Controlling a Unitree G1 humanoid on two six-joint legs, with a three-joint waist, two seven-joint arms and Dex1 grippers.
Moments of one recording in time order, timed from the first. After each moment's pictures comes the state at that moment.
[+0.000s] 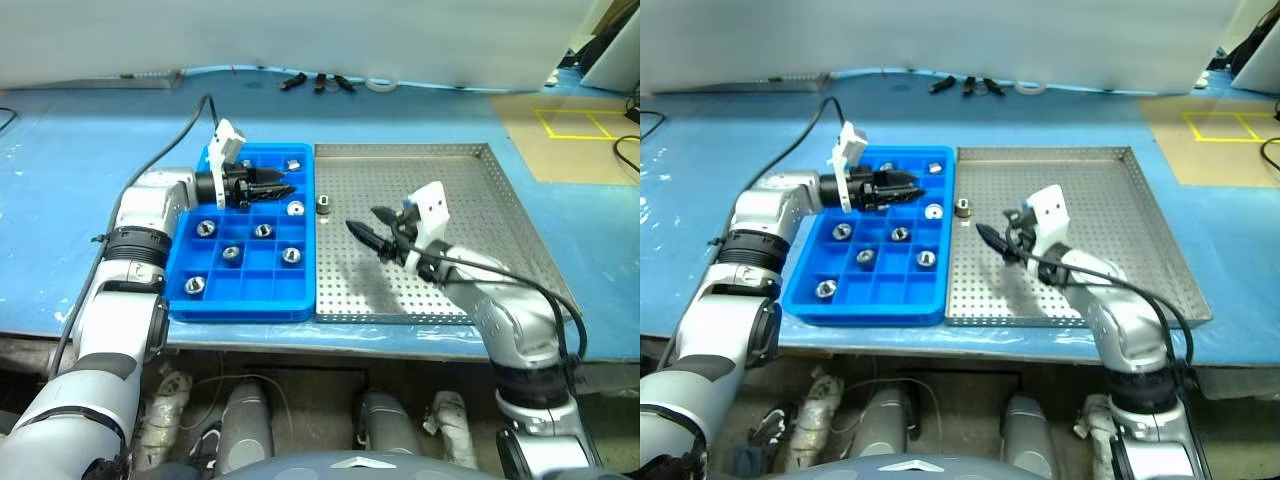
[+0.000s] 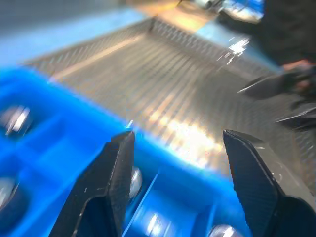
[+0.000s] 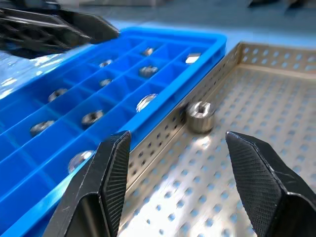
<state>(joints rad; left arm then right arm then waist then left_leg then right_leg) -0.98 0.45 0.02 0.65 -0.30 0.47 -1.26 -0.39 -0.35 0.01 -0.33 0.43 0.77 0.39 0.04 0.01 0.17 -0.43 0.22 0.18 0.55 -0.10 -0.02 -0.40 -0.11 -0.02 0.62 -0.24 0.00</state>
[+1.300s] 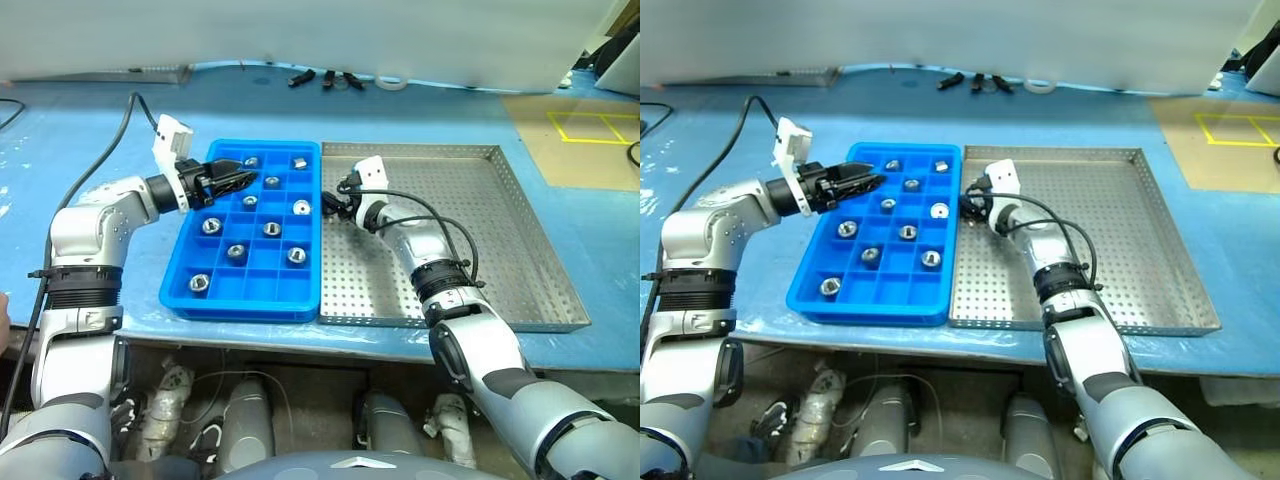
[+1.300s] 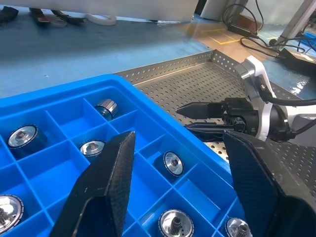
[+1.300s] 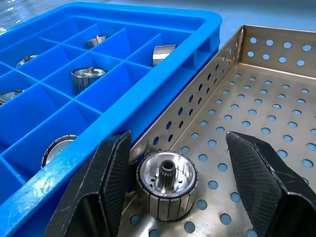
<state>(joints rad) -0.73 0.58 0.15 0.23 -0.49 0.72 -0.96 -0.89 -0.11 0.02 0.81 0.13 0.20 0.47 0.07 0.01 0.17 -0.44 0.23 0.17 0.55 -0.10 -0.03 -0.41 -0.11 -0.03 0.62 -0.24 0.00</state>
